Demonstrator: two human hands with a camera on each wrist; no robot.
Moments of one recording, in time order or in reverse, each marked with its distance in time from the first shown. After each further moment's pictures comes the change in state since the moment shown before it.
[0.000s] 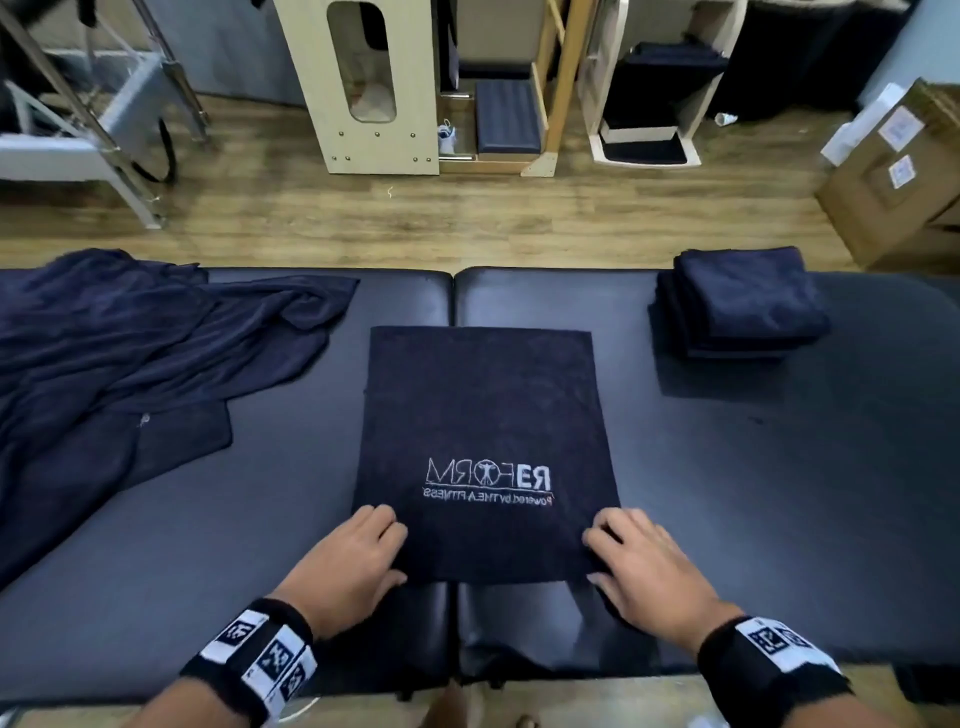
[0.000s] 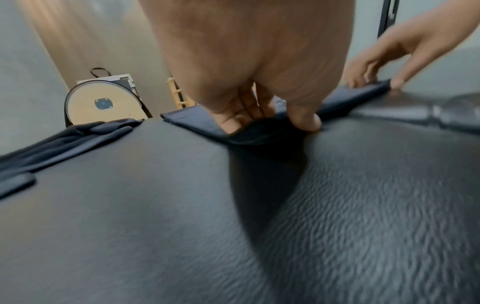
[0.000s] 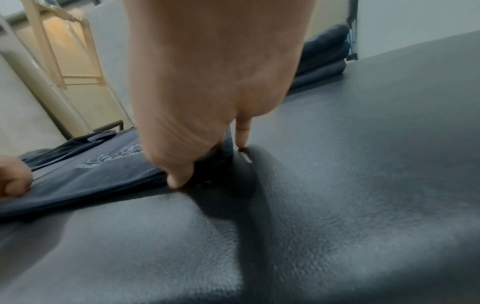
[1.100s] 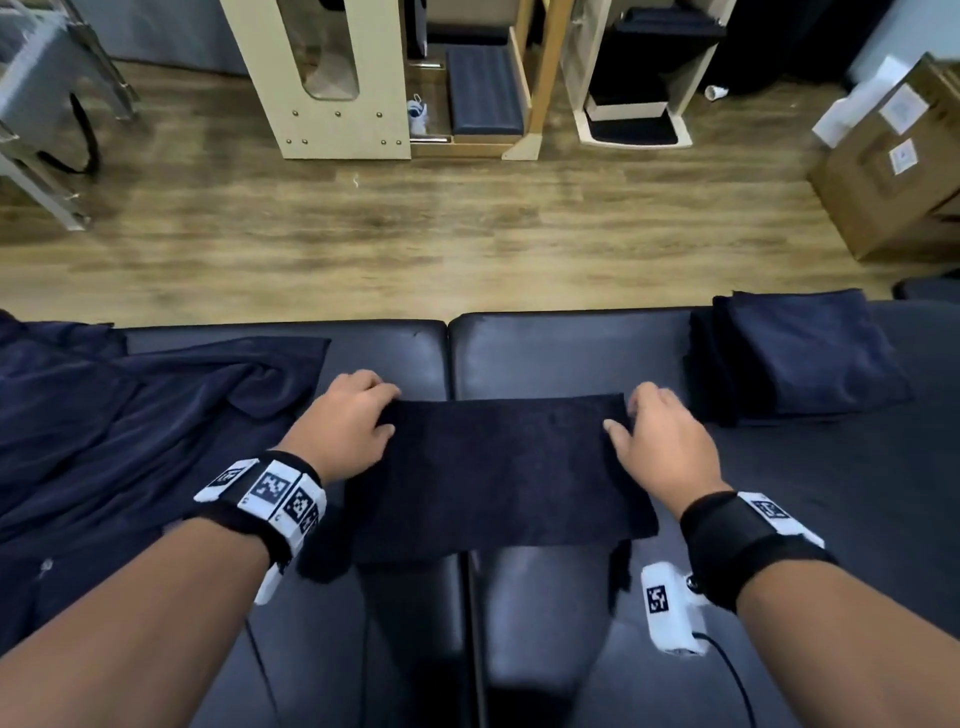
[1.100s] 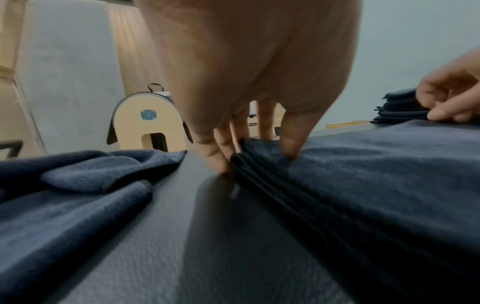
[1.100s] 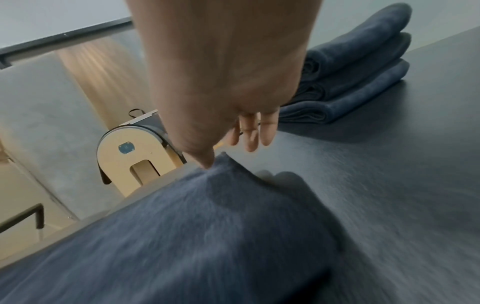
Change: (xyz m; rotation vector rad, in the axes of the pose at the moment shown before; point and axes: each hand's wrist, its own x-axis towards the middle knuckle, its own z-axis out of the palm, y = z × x) left_hand 0.220 -0.183 -0.066 -0.271 -0.032 -0.340; right_hand 0.223 0.075 -0.099 0.236 0.231 0.642
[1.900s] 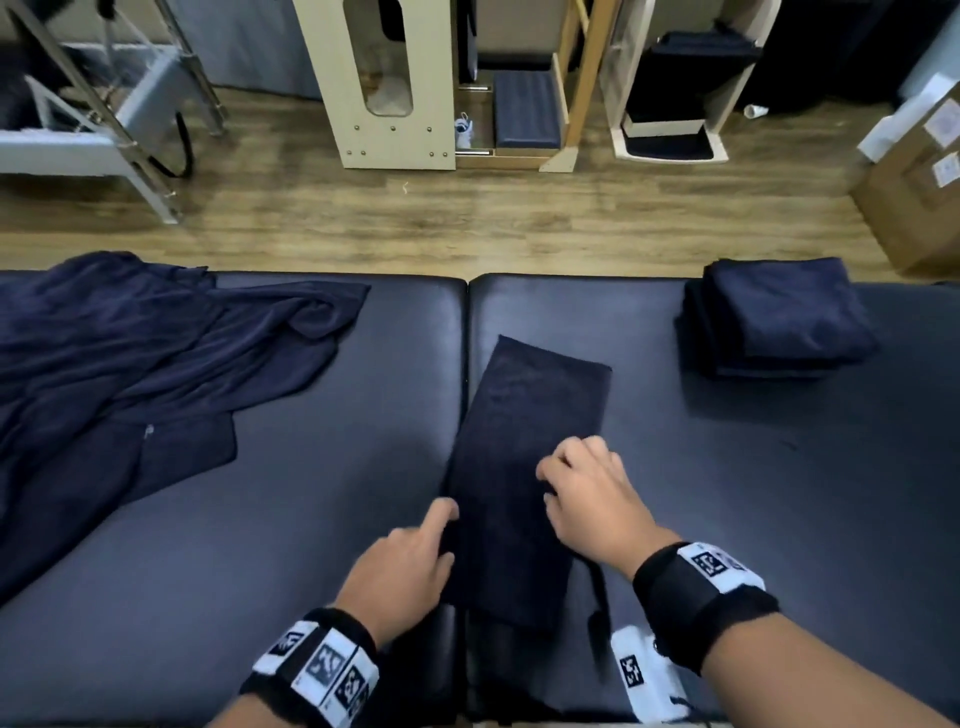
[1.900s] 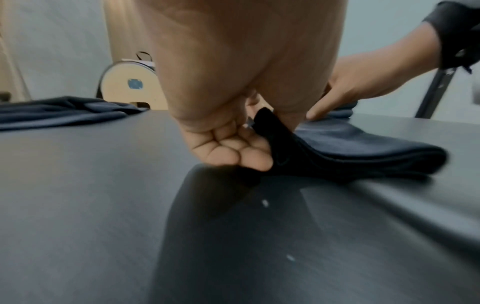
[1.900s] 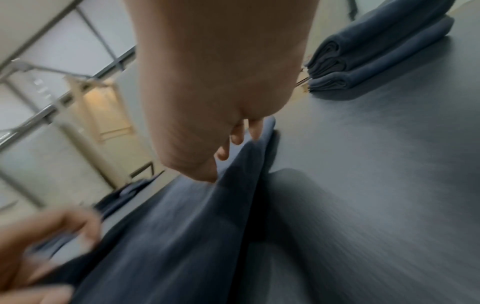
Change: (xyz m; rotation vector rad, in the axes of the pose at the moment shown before) left_hand -0.229 0.130 0.102 -0.186 -0.087 -0.083; right_hand -0.153 0.004 0.046 -0.087 -0.014 -0.601
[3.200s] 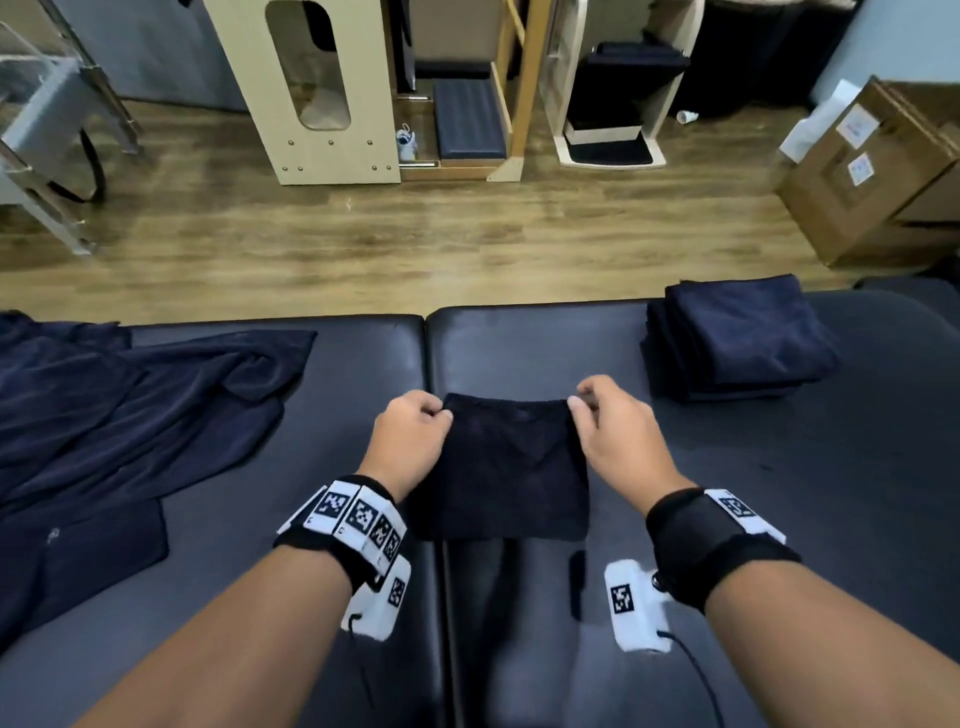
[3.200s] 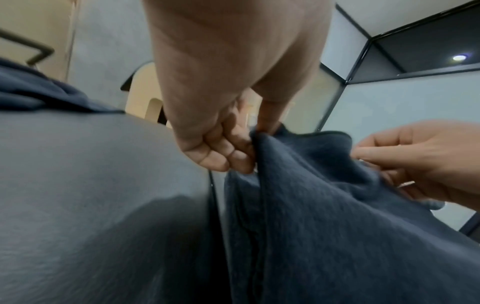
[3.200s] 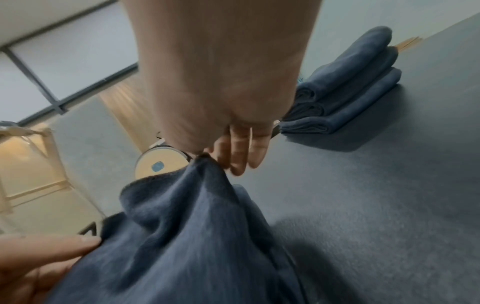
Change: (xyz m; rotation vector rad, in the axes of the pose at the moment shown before) left_hand 0.182 0.025 -0.091 -0.629 0.266 -0.182; right_hand 0.086 0.061 -0.057 0.417 0.231 0.453
